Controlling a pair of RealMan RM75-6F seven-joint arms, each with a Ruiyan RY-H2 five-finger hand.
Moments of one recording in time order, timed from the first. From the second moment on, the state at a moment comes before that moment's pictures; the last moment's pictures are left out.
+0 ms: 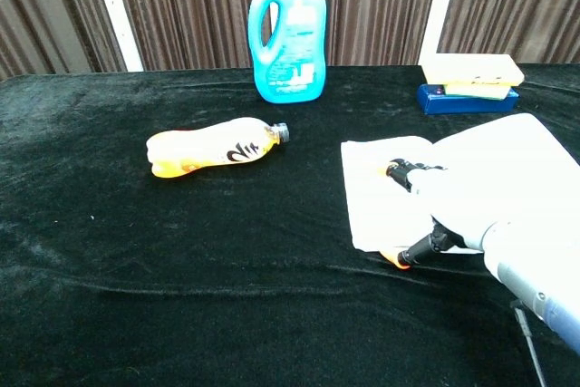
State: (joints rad) left arm -0.10 -1.12 -0.10 -1.64 1.36 1.46 0.13; right arm 0.47 -1.89 0.20 -1.41 -1.11 1.15 -0.59
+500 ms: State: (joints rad) left arm -0.10 -1.12 -0.10 -1.65 1.36 1.46 0.14; right arm 0.48 -1.91 0.20 -1.33 -1.07 1.14 -0.59
